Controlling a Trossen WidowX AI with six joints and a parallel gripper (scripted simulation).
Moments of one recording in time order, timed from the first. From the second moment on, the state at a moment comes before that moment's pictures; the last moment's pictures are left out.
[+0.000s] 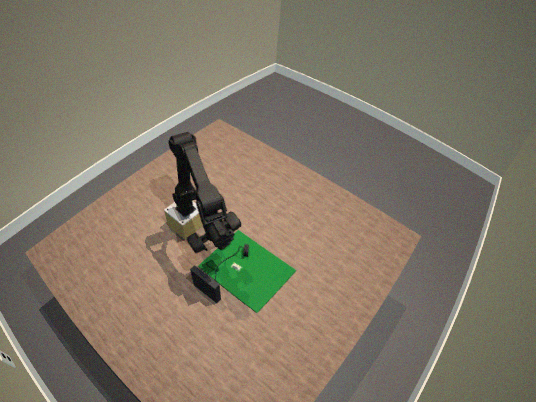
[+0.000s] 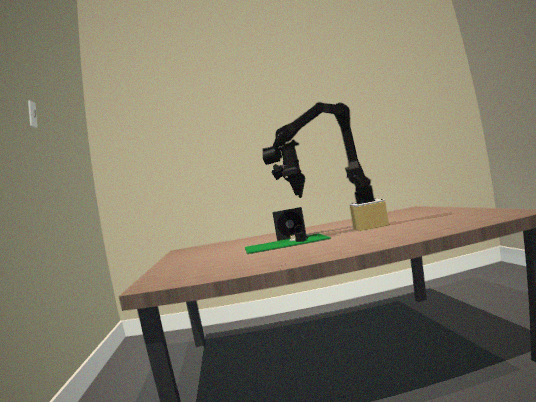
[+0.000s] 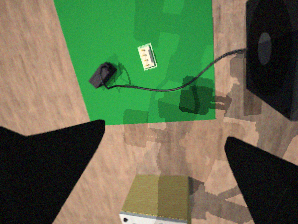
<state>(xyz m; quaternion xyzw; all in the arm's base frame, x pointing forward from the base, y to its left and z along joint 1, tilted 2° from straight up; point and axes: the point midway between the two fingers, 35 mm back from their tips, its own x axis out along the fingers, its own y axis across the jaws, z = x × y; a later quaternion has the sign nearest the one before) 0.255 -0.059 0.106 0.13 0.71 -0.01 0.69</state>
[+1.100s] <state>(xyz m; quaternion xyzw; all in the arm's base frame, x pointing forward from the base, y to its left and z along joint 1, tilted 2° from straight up) 0.302 0.060 0.029 0.35 0.70 -0.24 0.58</state>
